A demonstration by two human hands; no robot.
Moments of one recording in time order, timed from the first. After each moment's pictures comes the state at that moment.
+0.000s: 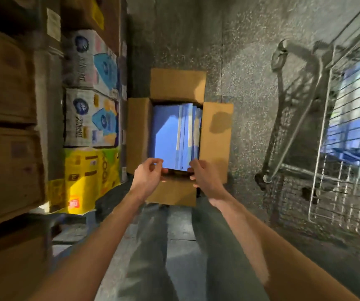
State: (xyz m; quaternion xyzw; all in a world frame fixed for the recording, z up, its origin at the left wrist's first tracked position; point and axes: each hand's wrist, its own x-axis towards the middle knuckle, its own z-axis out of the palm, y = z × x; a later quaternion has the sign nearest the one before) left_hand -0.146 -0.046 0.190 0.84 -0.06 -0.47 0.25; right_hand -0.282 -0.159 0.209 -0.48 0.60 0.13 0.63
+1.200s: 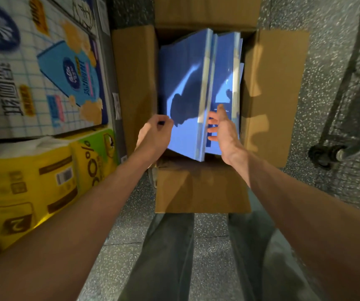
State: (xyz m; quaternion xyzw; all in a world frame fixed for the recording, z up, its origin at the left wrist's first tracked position) left_hand -0.016 -0.016 -0.073 0.81 -0.09 -0.54 0.23; right_hand -0.158 -0.120 -0.076 -0.35 0.68 0.02 0.64
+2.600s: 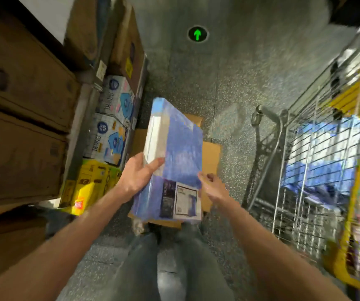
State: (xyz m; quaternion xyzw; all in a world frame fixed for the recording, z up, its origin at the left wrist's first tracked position) left_hand -0.129 -0.053 0.369 0.82 -0.16 -0.41 0.35; right_hand -0.317 -0.187 0.330 -0.57 0.57 0.13 0.57
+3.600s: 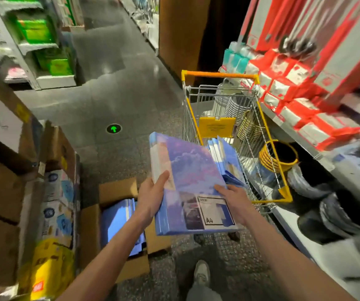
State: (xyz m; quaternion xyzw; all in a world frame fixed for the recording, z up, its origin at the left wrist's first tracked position) left_hand -0.361 -0.034 0.586 0.64 -0.28 -0.49 0.52; right_hand -0.593 -0.110 0.568 -0.39 0.65 -0.28 0.59
